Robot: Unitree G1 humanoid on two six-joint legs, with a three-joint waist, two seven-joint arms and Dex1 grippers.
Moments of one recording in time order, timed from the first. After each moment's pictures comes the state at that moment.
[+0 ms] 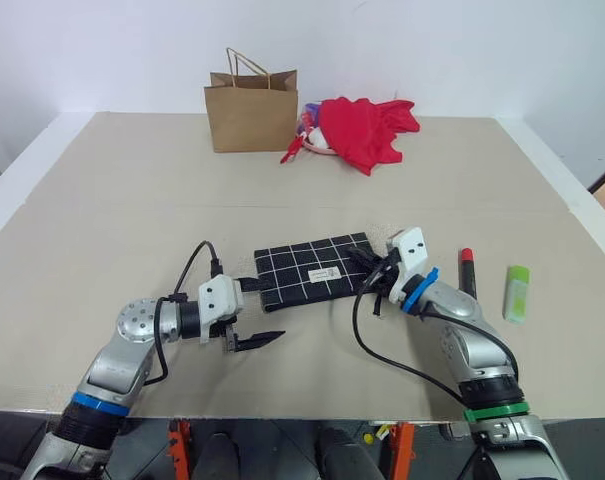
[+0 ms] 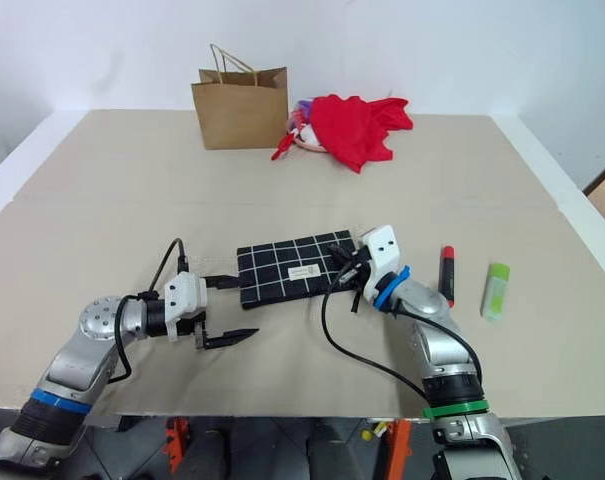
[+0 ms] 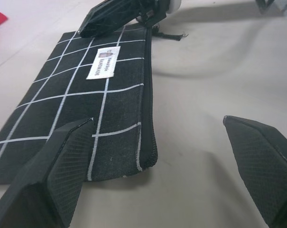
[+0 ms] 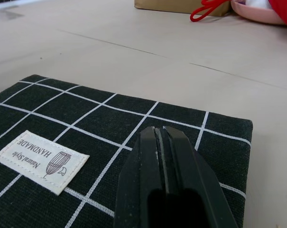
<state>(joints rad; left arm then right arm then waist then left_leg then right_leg) -0.25 0.52 -0.16 -0.05 -0.22 -0.02 -1.05 -0.39 -0.37 0.03 0.14 0.28 0.25 0.59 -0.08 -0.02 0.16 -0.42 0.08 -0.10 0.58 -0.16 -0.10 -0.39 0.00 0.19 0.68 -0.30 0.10</state>
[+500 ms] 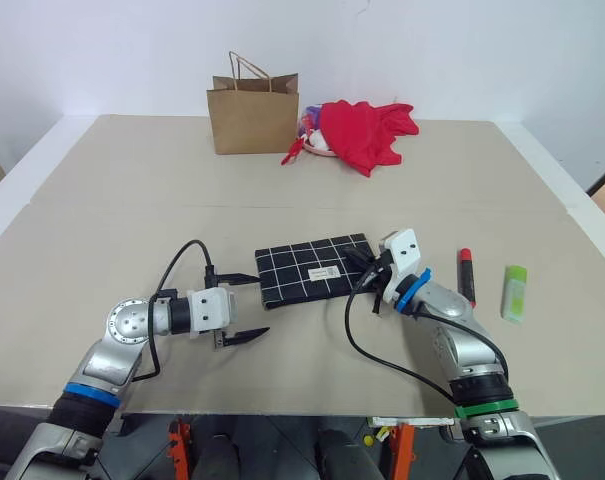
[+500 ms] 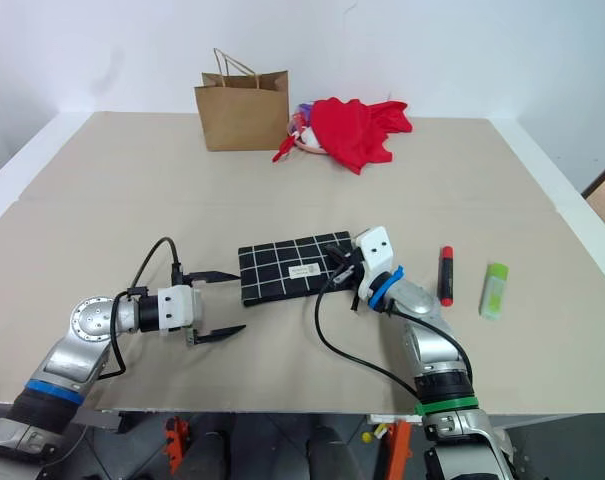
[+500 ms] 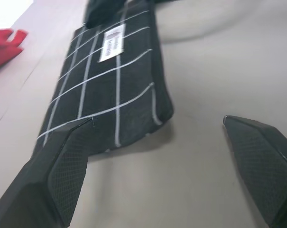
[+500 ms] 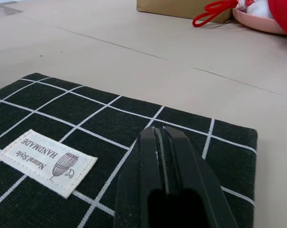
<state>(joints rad) -0.34 0.56 -0.19 0.19 -0.05 -0.43 -1.03 -0.41 -0.33 0.03 0.18 0.23 0.19 0.59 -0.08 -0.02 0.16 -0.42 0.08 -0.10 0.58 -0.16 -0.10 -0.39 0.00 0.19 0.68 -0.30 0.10</state>
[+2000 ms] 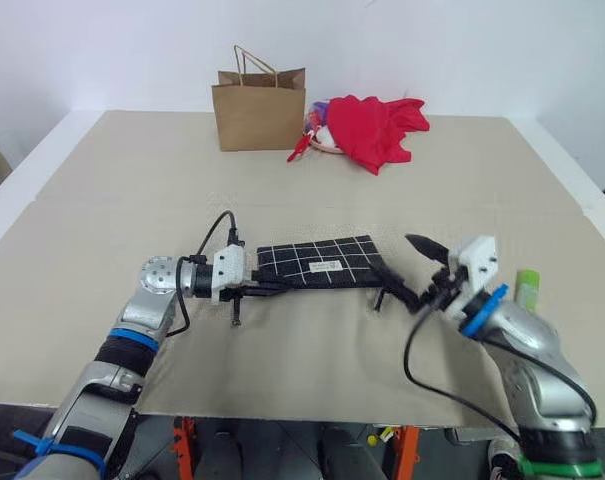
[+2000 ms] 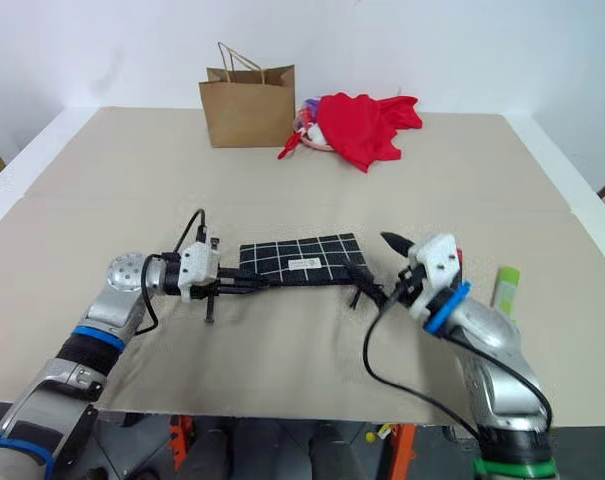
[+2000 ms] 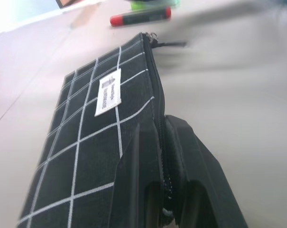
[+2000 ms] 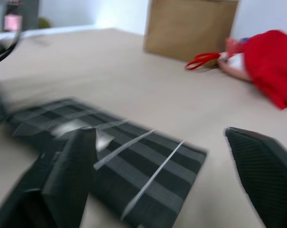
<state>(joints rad) -0.58 0.46 -0.20 0.37 -0.31 -0.23 -1.31 -0.03 -0.52 -0.17 -0.33 0.42 0.22 0.75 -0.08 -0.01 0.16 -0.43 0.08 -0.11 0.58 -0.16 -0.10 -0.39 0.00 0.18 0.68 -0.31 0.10</state>
